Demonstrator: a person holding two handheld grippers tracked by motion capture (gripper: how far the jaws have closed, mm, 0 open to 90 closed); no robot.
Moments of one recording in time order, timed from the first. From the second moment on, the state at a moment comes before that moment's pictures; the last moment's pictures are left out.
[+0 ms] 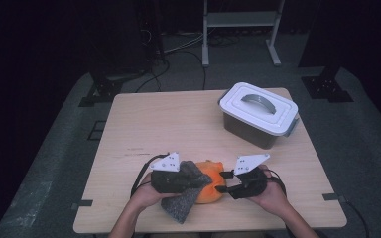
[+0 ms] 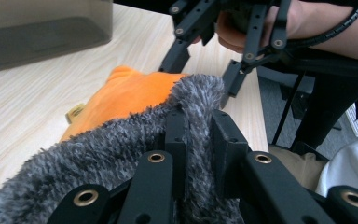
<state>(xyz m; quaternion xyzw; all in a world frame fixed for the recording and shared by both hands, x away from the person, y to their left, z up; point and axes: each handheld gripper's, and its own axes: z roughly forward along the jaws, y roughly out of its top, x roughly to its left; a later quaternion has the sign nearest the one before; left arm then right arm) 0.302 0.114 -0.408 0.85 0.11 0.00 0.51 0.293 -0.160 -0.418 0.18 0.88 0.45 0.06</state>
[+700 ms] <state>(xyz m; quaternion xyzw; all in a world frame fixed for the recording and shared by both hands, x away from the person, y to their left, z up) 0.313 0.132 -0.415 0.85 0.13 0.01 0.51 0.299 -0.164 -0.422 0.18 0.87 0.46 0.05</state>
